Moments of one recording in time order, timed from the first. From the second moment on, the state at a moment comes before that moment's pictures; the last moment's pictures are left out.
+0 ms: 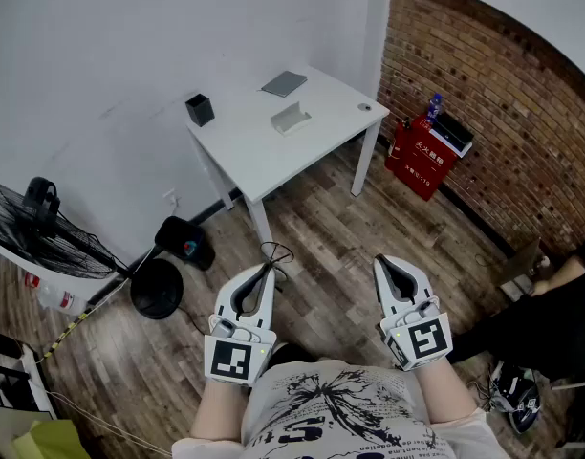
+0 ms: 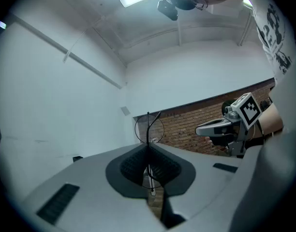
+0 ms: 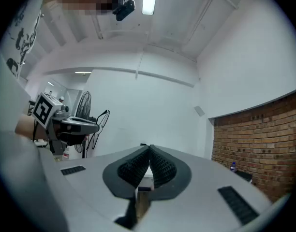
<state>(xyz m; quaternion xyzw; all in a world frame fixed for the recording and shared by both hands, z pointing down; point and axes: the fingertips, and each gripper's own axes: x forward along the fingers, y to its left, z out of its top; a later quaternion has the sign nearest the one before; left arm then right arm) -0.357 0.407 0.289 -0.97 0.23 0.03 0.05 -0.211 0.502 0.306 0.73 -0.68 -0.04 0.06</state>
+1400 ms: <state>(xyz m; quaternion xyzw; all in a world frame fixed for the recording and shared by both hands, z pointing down) -0.157 0.180 0.309 -0.98 0.19 0.00 0.04 -0.024 0.280 0.335 0.75 -0.65 0.02 0.06</state>
